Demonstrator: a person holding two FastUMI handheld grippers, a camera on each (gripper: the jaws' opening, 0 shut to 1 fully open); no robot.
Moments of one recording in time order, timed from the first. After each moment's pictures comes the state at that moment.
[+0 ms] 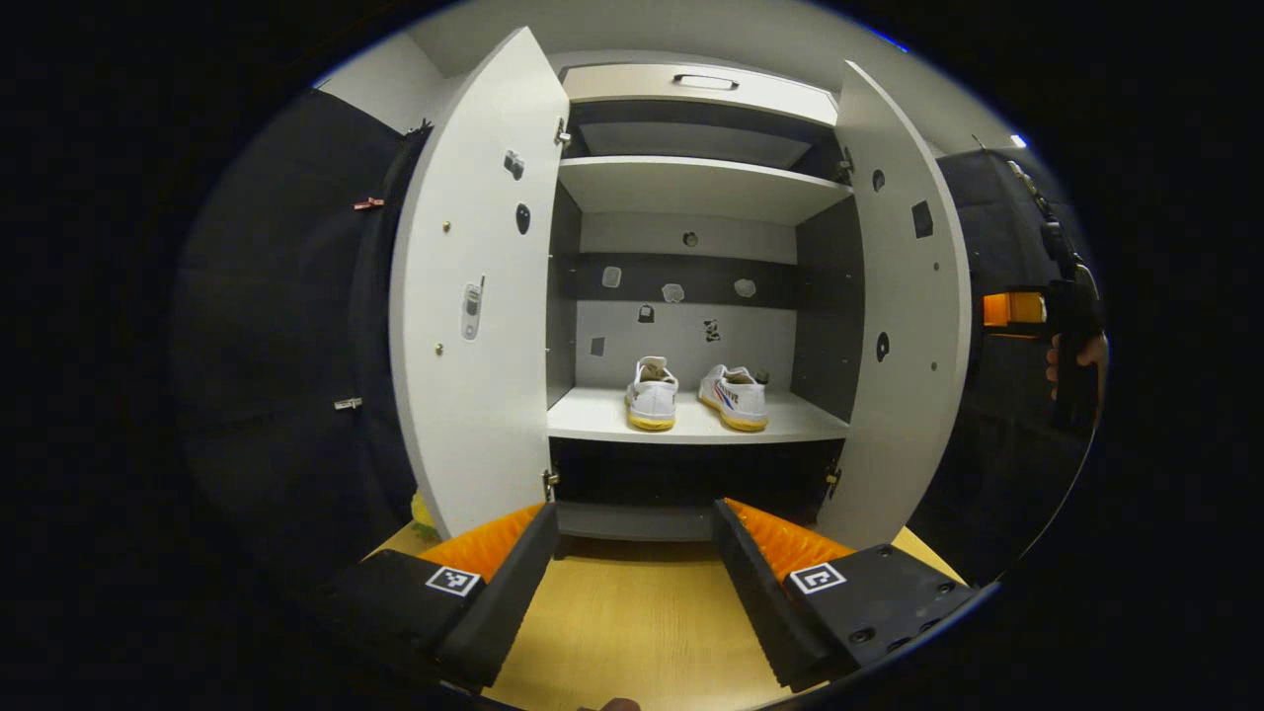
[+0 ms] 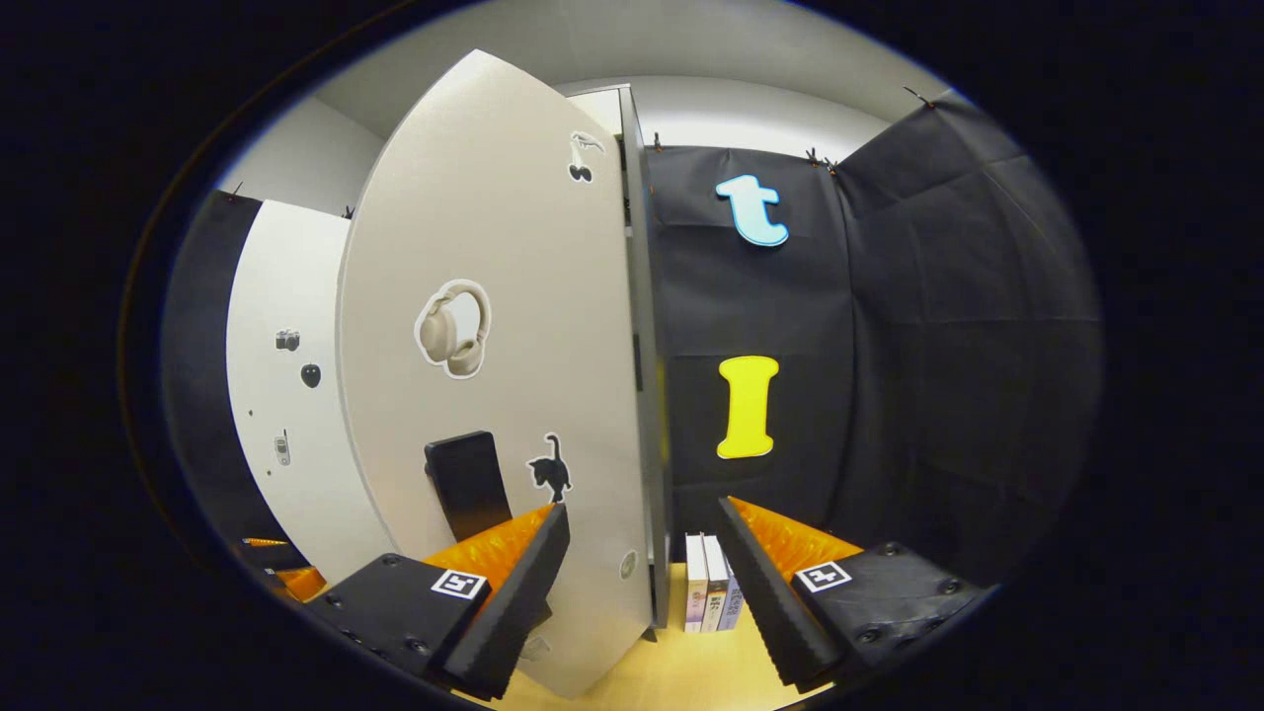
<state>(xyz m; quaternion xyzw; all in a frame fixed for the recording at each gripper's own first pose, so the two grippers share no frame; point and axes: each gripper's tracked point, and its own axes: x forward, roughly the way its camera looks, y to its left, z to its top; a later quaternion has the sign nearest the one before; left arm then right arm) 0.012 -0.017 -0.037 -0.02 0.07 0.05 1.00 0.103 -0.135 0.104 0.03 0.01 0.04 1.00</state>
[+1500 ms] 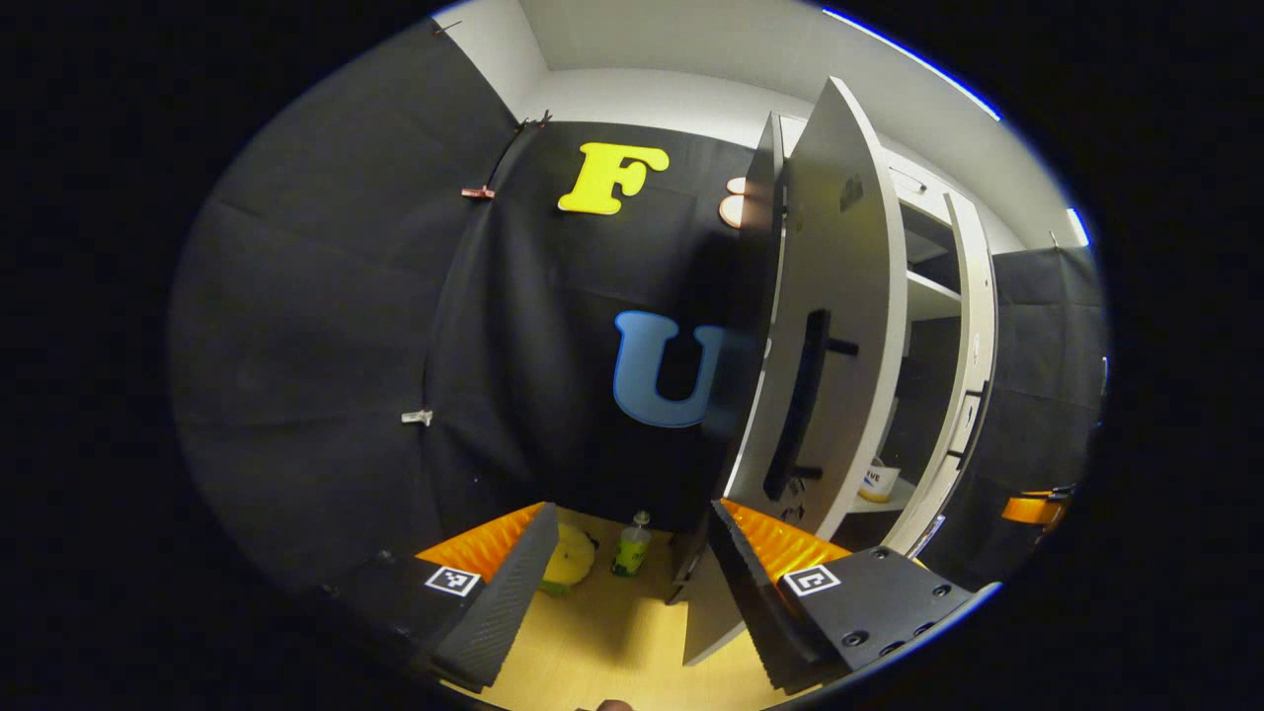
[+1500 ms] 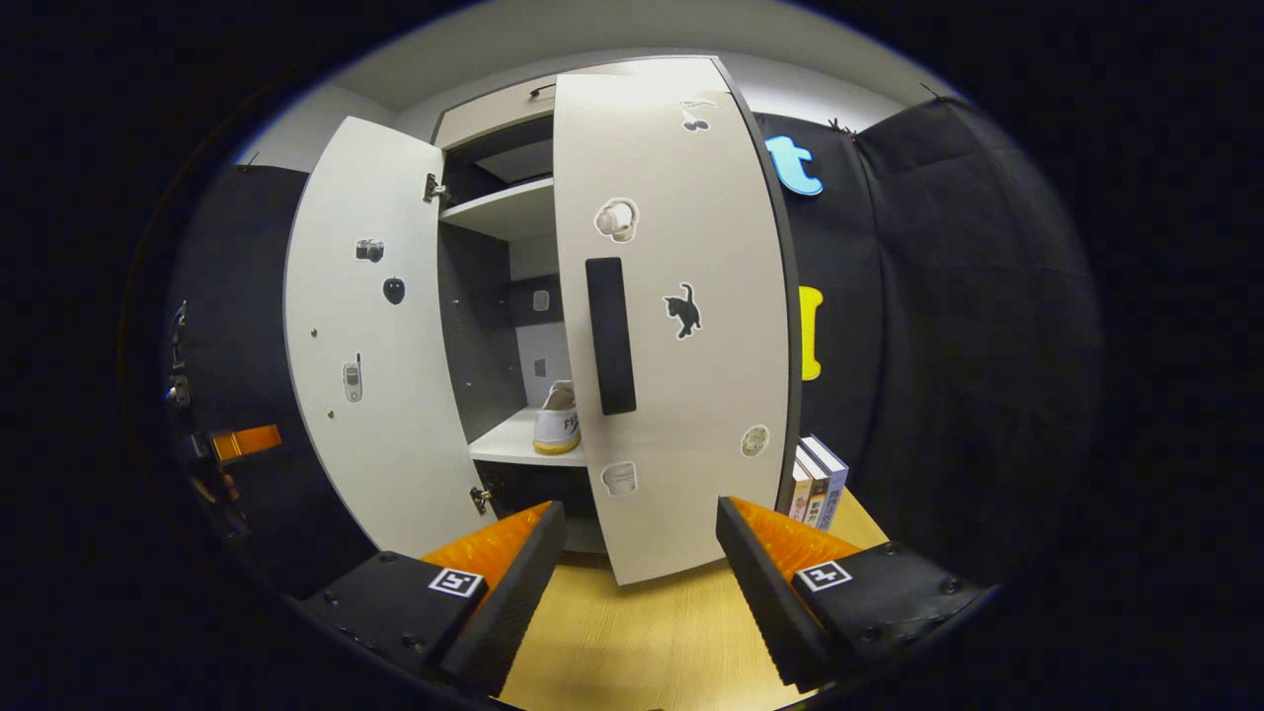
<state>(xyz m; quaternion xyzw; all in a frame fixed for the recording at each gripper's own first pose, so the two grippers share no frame) -0.001 0.257 0.033 -0.09 0.01 0.07 0.99 0.012 0.013 -0.003 0.05 0.09 0.01 0.99</state>
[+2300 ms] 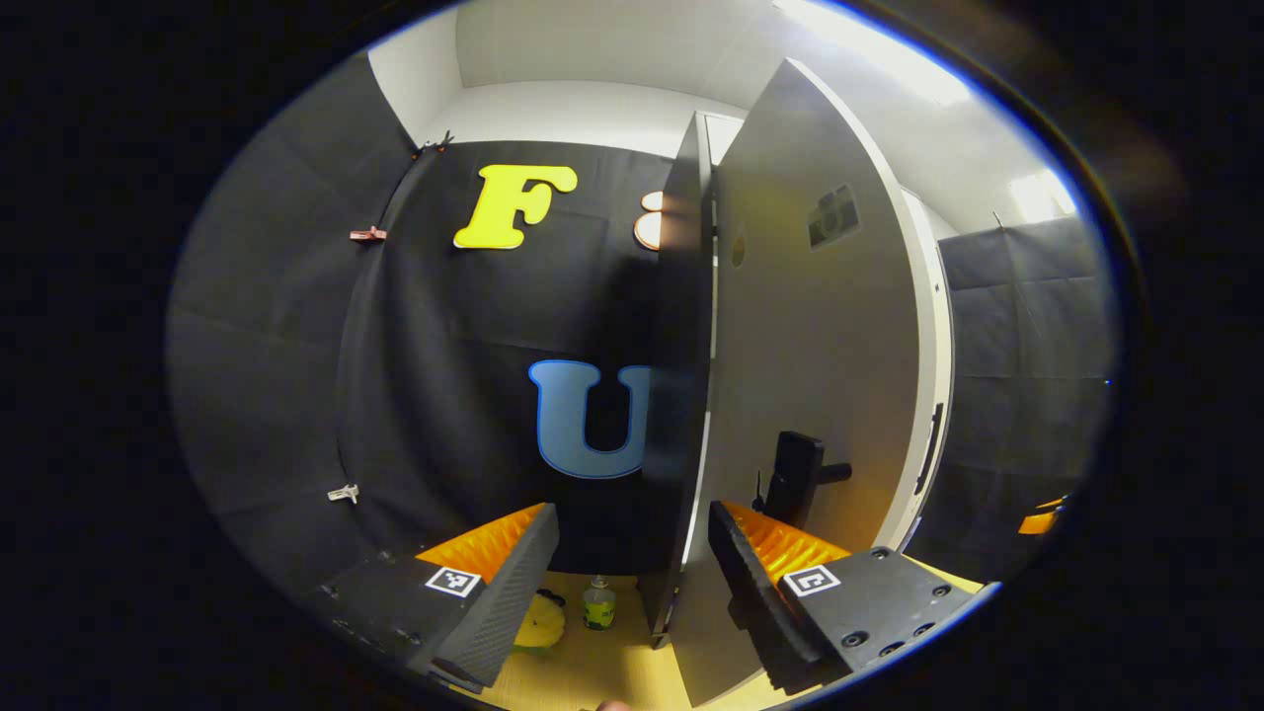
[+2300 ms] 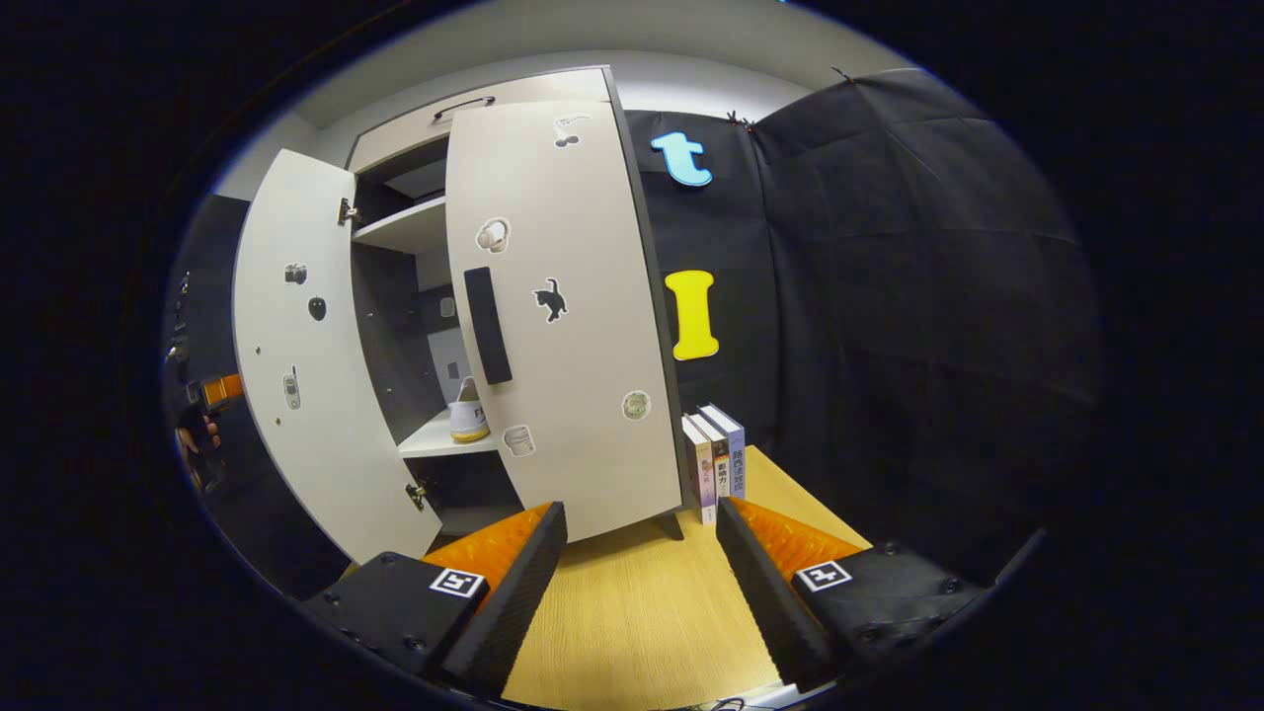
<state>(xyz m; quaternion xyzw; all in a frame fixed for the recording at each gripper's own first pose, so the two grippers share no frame) 0.083 0.237 0.104 -0.01 -0.02 -0.03 1.00 -0.048 -0.060 -0.019 0.09 0.09 -0.11 0.99</state>
